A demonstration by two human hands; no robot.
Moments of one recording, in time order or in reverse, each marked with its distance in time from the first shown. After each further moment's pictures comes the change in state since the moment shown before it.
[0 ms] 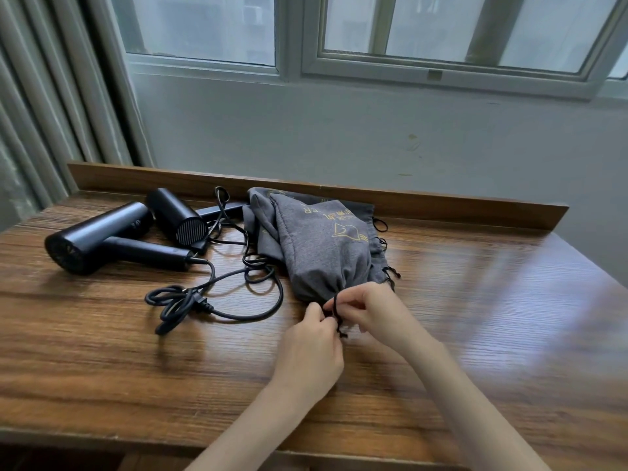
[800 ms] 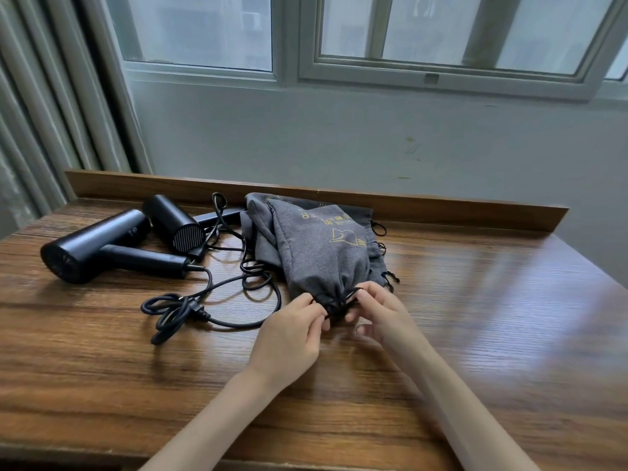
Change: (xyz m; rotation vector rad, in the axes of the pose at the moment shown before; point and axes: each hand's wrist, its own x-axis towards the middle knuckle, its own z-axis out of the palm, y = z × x) left_hand 0.016 -0.024 -0.017 -0.231 0.092 0.175; right_hand -0.010 0.002 0.003 0.885 0.177 0.243
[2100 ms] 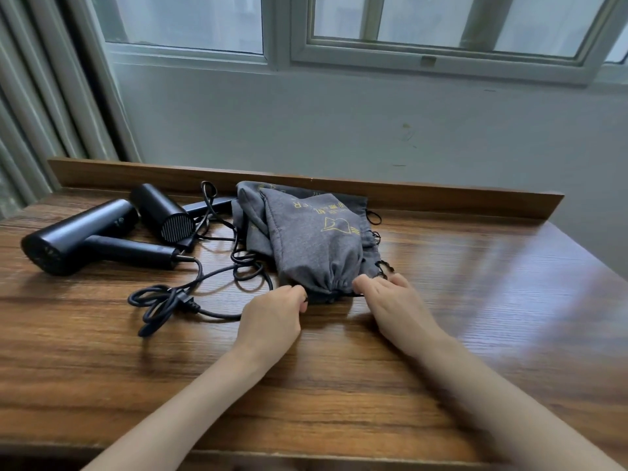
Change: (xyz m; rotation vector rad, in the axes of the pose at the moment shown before) left_hand 0.011 -0.020 0.009 0.277 -0.050 -0.114; right_hand 0.009 0.009 -0.042 -1.693 0.067 -0.790
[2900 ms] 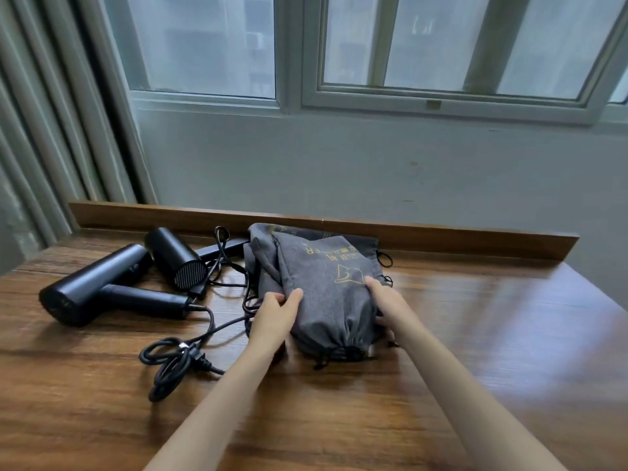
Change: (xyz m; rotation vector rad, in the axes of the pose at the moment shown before) left_hand 0.081 -0.032 0.003 -0.687 -0.104 -0.766; right_hand 0.093 0.021 0.028 1.378 -0.200 1.195
